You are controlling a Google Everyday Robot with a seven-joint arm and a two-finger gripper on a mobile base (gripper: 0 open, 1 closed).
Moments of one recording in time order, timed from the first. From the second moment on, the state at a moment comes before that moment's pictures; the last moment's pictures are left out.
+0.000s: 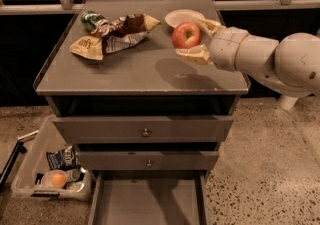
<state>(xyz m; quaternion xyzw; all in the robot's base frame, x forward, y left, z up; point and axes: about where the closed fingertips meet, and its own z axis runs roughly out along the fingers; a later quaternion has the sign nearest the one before) 0.636 -0.105 0.933 -0.49 0.58 0.03 0.65</state>
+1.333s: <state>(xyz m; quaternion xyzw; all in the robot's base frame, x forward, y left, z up) 0.670 -0.115 0.896 -0.51 0.65 0.10 0.55</state>
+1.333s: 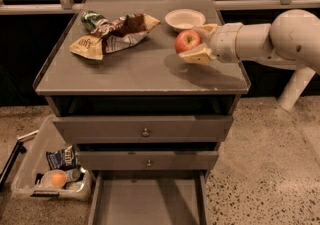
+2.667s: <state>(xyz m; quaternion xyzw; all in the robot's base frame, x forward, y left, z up) 0.684 -0.114 0.846 -0.57 0.67 0.14 0.45</state>
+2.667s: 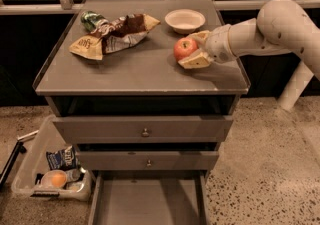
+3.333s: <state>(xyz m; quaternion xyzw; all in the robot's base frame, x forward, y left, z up) 0.684 -0.114 0.846 -0.57 0.67 0.14 0.45</state>
